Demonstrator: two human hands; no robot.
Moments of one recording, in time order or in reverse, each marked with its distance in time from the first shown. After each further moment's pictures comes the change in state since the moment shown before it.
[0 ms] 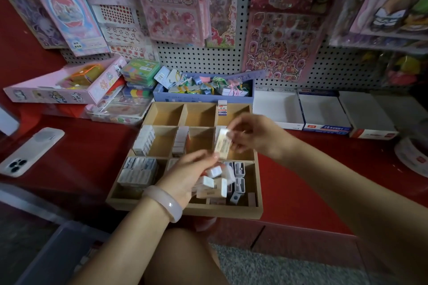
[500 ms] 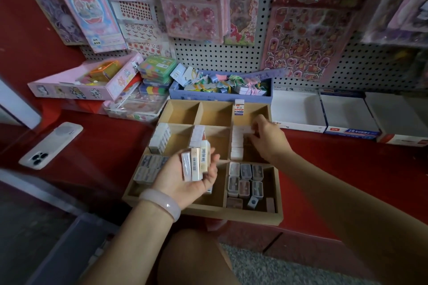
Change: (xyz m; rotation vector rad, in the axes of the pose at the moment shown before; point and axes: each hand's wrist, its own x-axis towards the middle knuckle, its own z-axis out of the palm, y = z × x) left_hand 0.001 0.007 -0.032 -0.777 0.014 -0.245; right_hand 0.055 0.063 0.017 -0.670 0.362 0.046
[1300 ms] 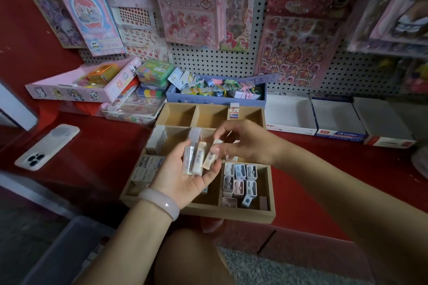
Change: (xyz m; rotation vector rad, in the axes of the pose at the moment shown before) left_hand -0.013 -0.003 0.011 -0.010 -0.099 0.068; right_hand -0.036 -0.065 -0.056 0.484 -0.480 -0.360
